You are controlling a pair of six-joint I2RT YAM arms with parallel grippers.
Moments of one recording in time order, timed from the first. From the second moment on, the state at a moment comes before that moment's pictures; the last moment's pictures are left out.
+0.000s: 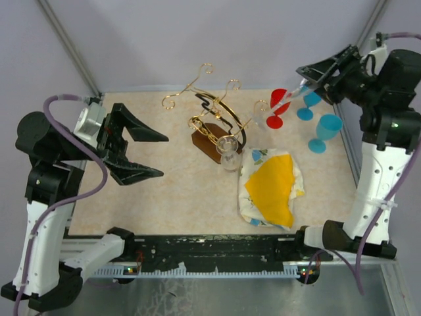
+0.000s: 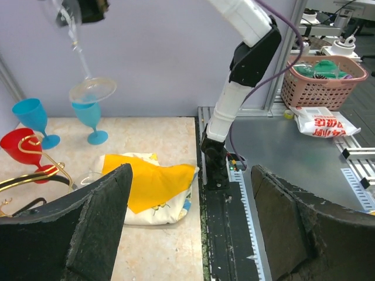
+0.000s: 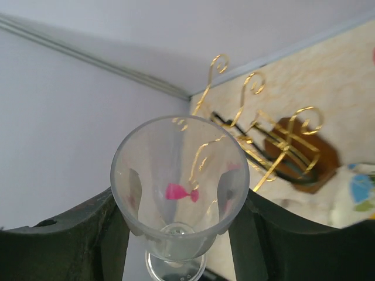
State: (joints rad) left arm -0.32 0.93 1.52 -0.28 1.26 -0.27; right arm -0.12 1.31 1.96 -0.84 -0.69 0.89
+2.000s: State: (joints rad) left arm -0.32 1.10 1.33 -0.22 1.12 -0.28; right arm 0.14 1.60 0.97 0.47 0.60 0.04
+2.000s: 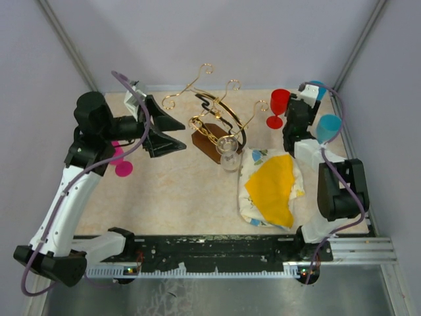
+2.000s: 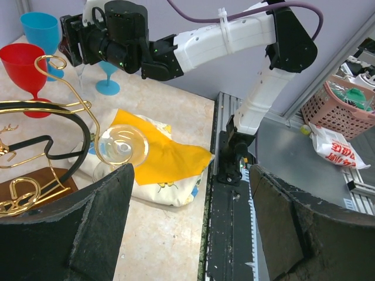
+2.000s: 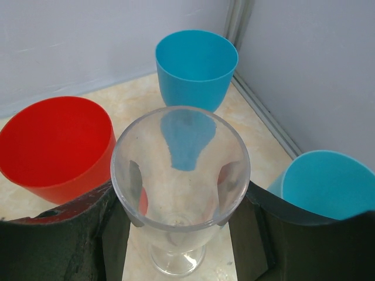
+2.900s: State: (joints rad) left arm -0.32 1.12 1.33 -0.29 1.11 -0.23; right arm 0.16 1.65 0.90 0.60 0.58 0.04
